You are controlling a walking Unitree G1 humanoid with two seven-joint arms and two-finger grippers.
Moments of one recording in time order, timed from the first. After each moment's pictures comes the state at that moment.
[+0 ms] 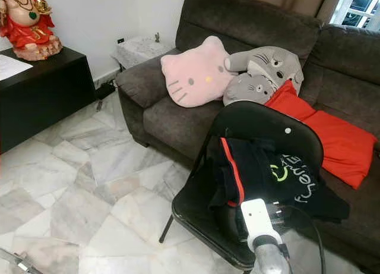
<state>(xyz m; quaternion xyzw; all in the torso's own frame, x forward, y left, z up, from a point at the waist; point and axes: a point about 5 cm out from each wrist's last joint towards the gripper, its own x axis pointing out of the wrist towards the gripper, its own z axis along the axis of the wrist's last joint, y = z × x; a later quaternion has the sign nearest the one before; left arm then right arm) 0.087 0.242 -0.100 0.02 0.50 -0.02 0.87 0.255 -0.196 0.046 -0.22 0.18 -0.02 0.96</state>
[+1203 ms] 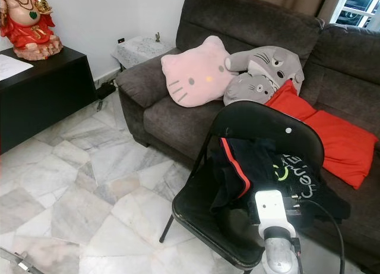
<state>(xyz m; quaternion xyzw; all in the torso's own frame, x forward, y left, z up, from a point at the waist) 0.088 0.242 -0.100 0.01 0.50 -0.02 0.87 0.263 -0.209 0.065 -0.21 0.10 -0.09 0.97</state>
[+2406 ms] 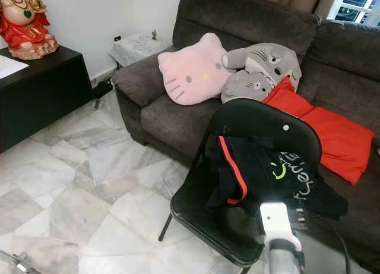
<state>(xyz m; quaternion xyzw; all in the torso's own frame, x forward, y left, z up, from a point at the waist) 0.088 0.242 -0.100 0.02 0.50 -0.02 0.87 0.244 -0.232 0.050 -0.24 0.10 -0.18 0.95</state>
